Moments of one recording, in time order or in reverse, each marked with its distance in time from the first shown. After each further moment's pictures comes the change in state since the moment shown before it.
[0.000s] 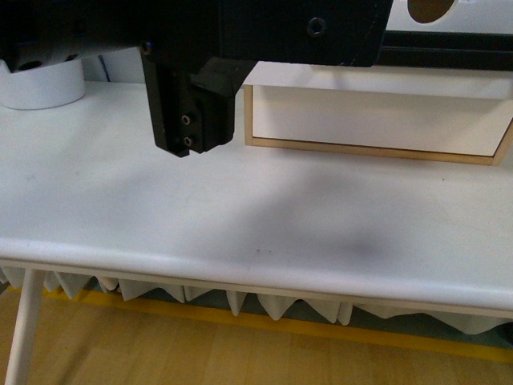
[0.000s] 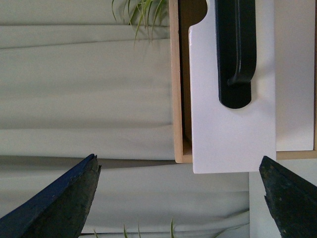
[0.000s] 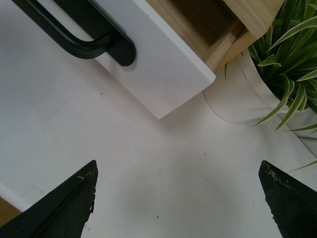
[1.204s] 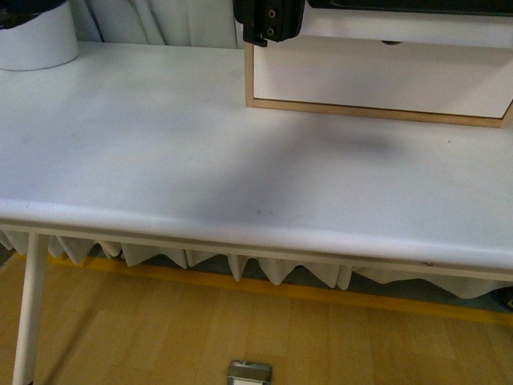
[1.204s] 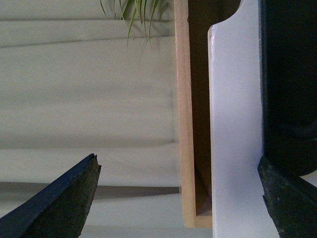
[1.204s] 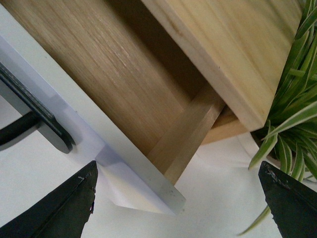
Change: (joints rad) left arm 0.039 0.386 0.475 -0.078 0.036 0.005; right arm 0.111 0.337 0.267 0.115 0.108 0.013
